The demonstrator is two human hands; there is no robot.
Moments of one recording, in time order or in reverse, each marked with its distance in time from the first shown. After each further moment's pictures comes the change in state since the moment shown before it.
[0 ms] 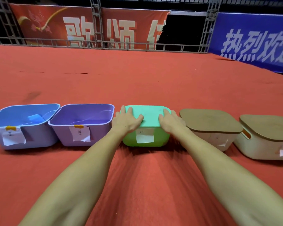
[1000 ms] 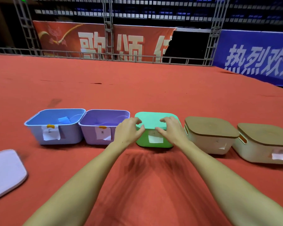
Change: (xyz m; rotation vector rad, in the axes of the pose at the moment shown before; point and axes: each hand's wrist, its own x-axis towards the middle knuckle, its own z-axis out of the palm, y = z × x) left_hand -0.109 -0.042 -0.048 -0.156 0.385 0.264; right_hand -0.092 -0.035 -0.014 0.118 0.268 -0.340
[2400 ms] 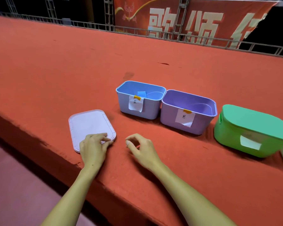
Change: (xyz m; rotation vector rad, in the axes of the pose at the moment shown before) left_hand -0.257 -0.311 -0.141 0.124 0.350 -0.700; right_hand -0.118 -0.340 0.226 0.764 -0.389 -0.373
